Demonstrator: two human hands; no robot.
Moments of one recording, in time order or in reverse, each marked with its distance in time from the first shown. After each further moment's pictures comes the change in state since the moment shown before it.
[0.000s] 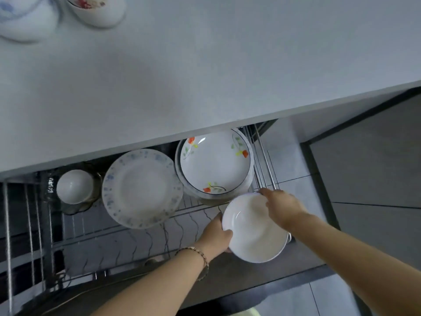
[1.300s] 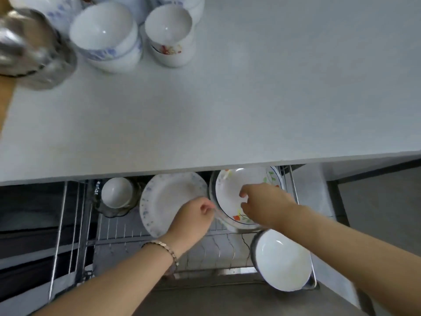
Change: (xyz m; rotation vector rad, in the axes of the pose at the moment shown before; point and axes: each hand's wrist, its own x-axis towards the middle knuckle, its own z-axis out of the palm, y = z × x) left_hand -0.045 0.036 -0.106 0.245 0.403 0.228; right_hand -0.007 -0.109 -0.087 -0.152 -0.097 -0.269
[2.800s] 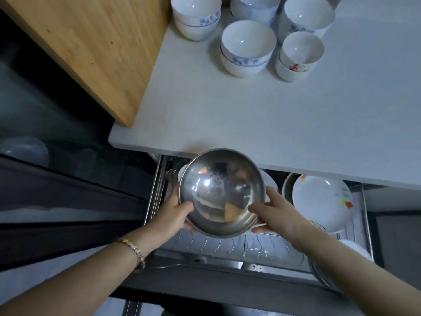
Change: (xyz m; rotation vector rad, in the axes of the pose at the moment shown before) left_hand -0.103 -0.157 -0.221 -0.715 0.081 -0.109; right_hand -0.033 -0.241 0.007 1.042 -0.060 -0.005
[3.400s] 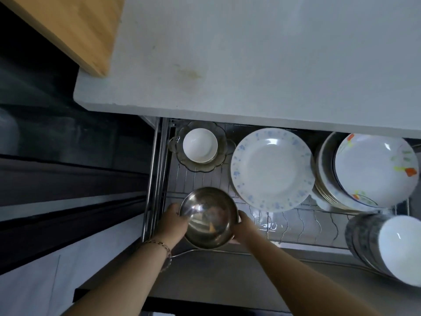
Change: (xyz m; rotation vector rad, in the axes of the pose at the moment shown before) left_hand 0.095 -0.178 -0.020 0.470 0.164 -0.328; right_hand 0.155 0.190 0.127 -0.002 0.067 0.384
